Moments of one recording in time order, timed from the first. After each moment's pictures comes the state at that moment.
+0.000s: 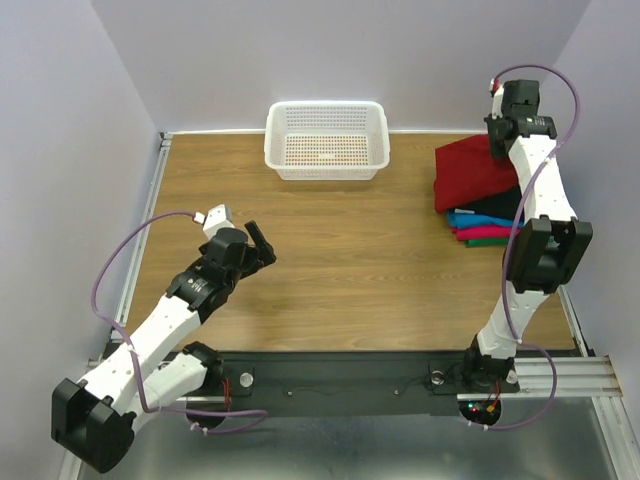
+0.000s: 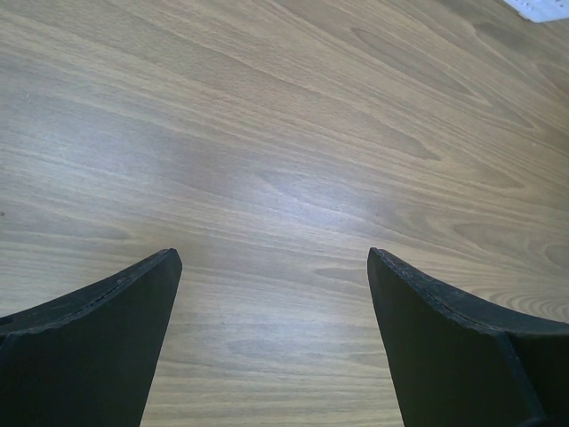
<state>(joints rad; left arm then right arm) -0.51 0.84 0.62 -0.42 -0.34 -0.76 -0.11 1.90 1.97 -0.80 0.27 -0.25</state>
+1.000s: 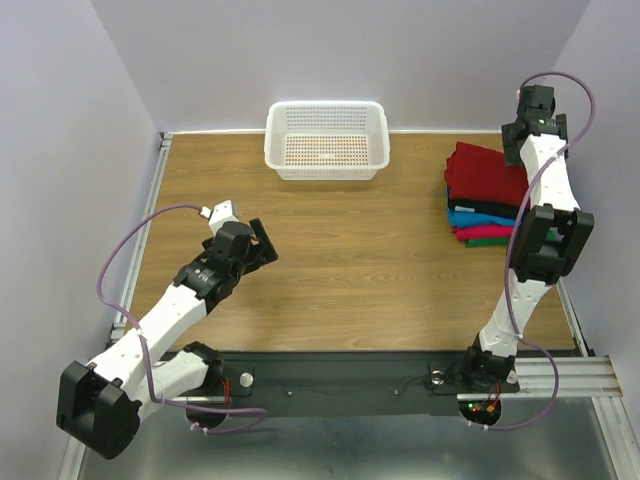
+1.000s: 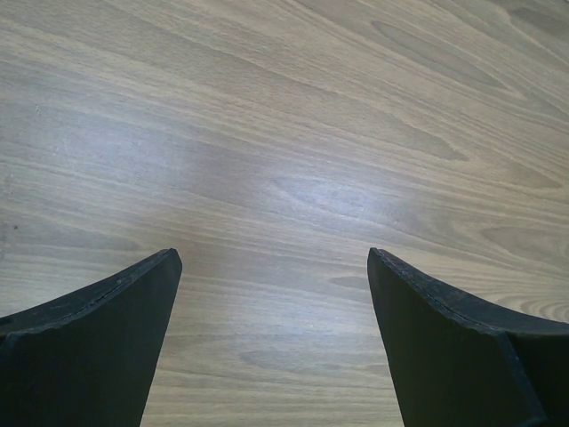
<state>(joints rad) -0.50 0.93 0.65 -0.40 -0.34 -0.72 -0.21 2.02 2.01 -0.78 0.56 -0.30</state>
